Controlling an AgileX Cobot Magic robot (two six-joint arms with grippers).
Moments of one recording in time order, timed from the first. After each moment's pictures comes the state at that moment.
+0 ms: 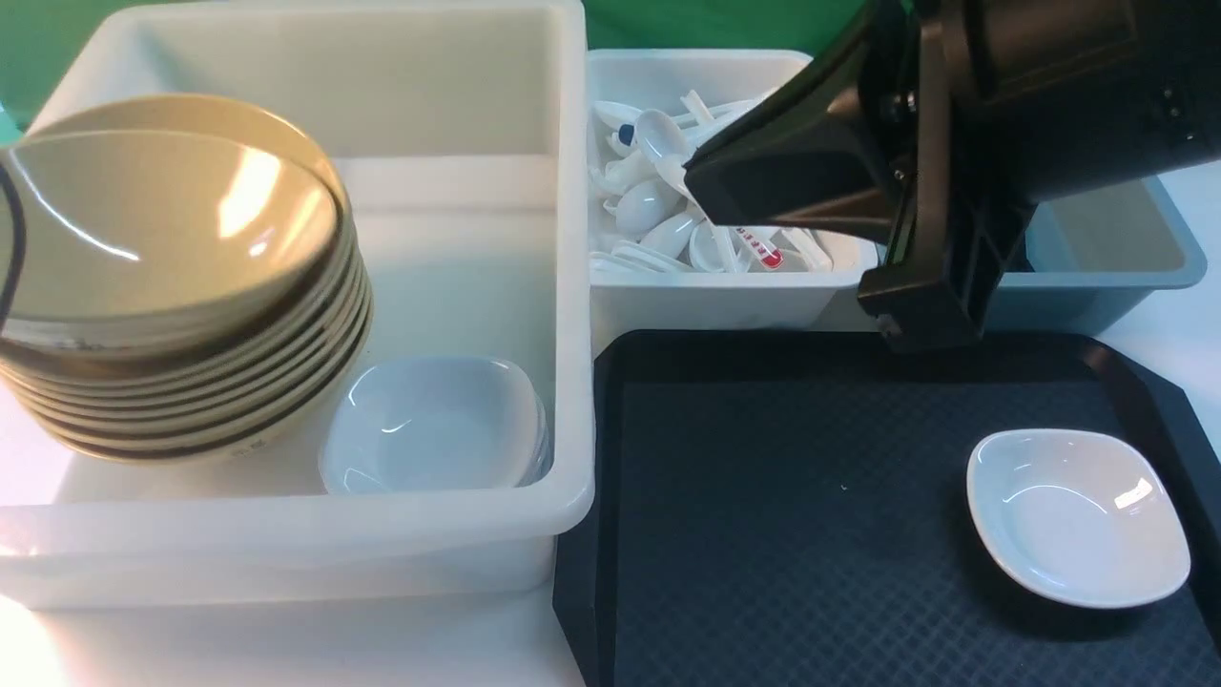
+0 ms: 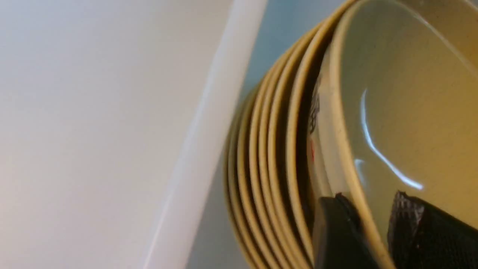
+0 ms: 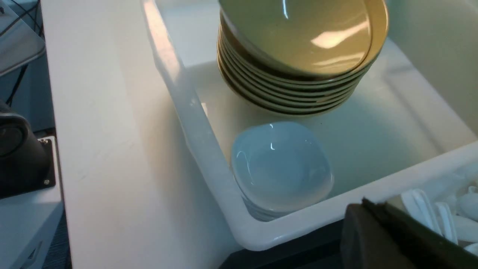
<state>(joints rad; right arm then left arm) 0.69 1.27 -1.44 0.39 0.89 -0.57 0.55 1.27 -1.05 -0.54 0.81 0.34</state>
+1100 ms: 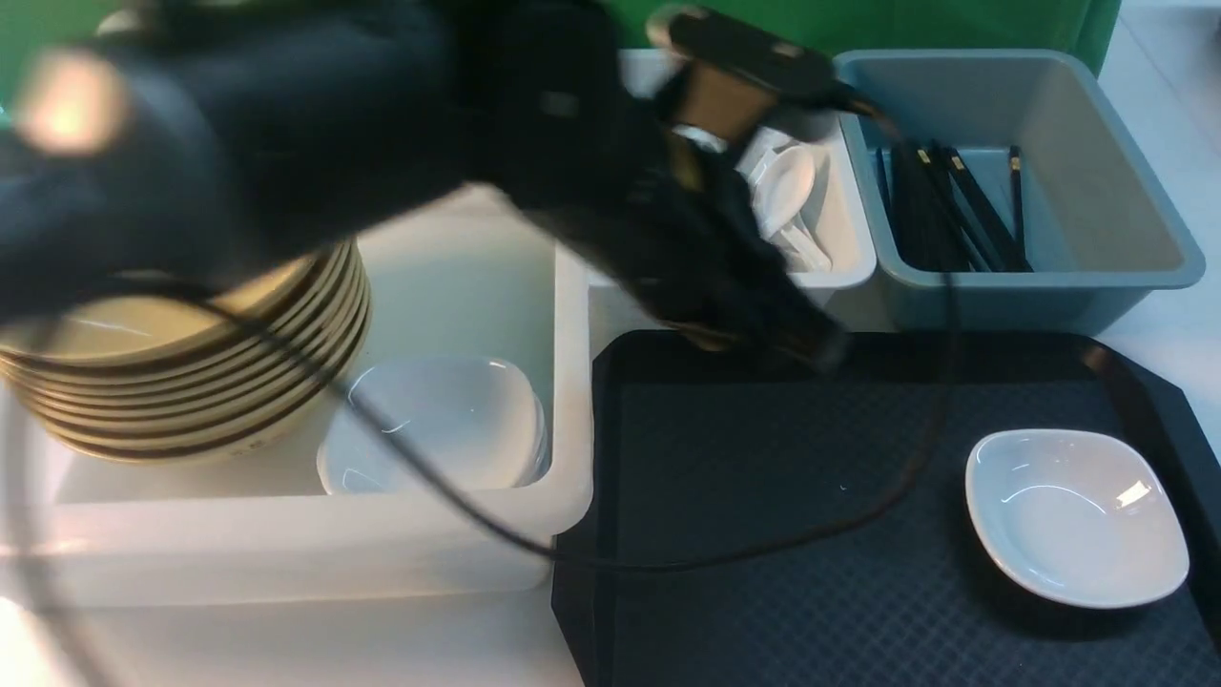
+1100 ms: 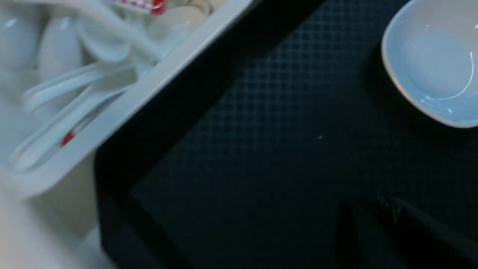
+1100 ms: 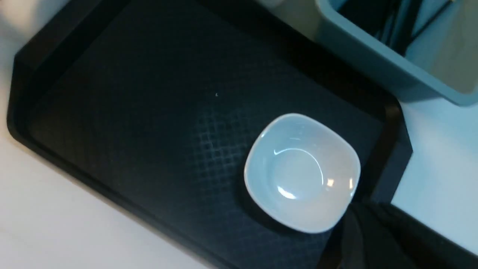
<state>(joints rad) 0.69 0.77 -1.09 -0.34 1.26 0.25 -0.80 1.74 -1.55 -0.08 0.82 0.05</state>
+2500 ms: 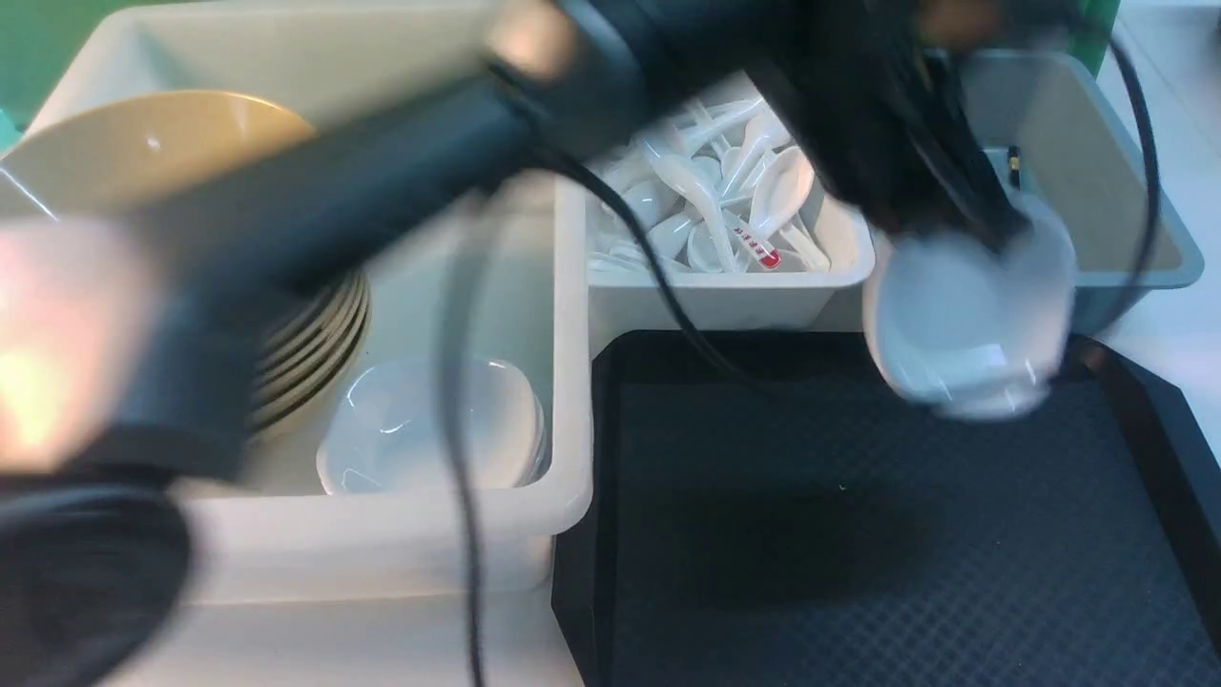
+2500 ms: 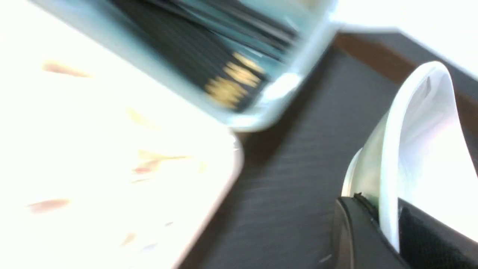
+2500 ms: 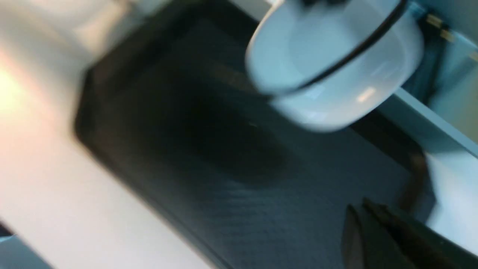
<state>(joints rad) 0.69 0.85 -1.18 -0.15 1.20 0.00 -0.76 1.92 -2.10 -0.07 1.06 0.16</state>
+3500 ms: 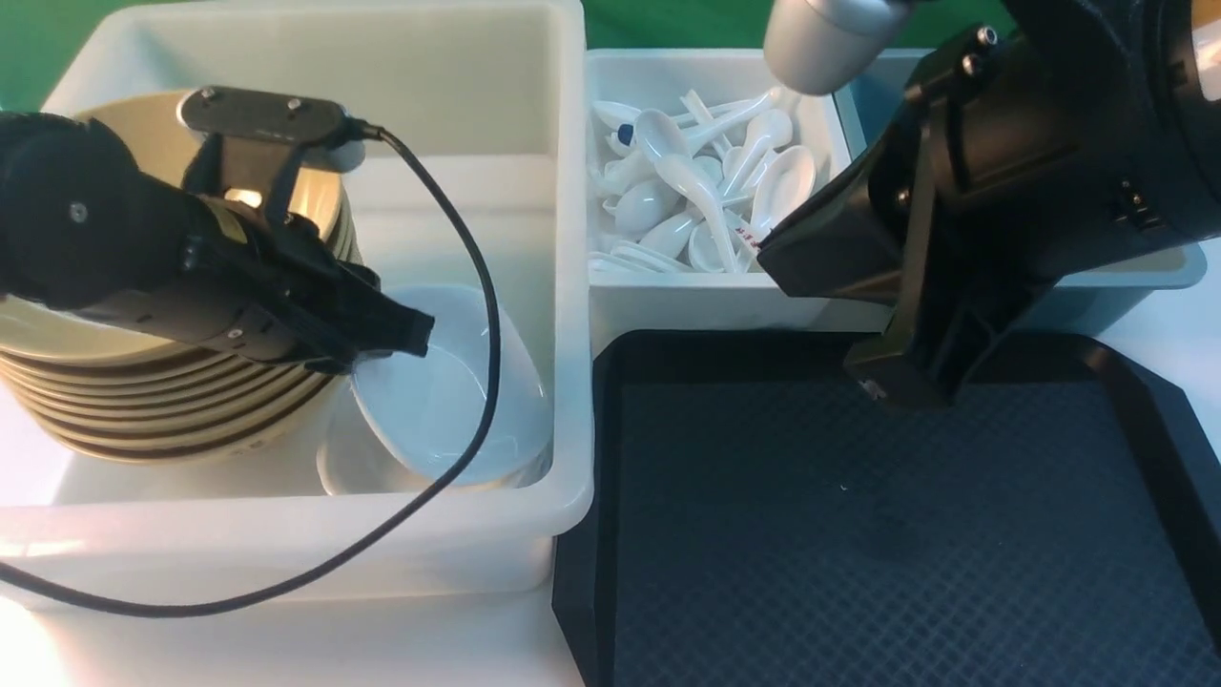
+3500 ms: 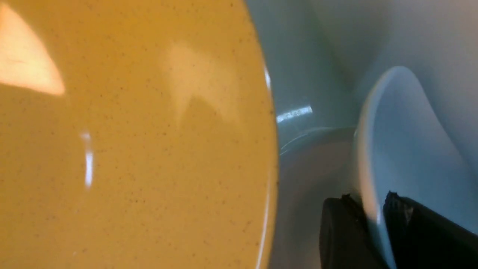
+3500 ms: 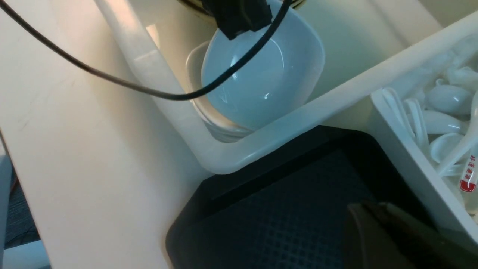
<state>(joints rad) 0.78 1.28 -1.41 0.05 0.97 -0.23 -0.29 1.37 -0.99 -0.11 0.64 0.09</state>
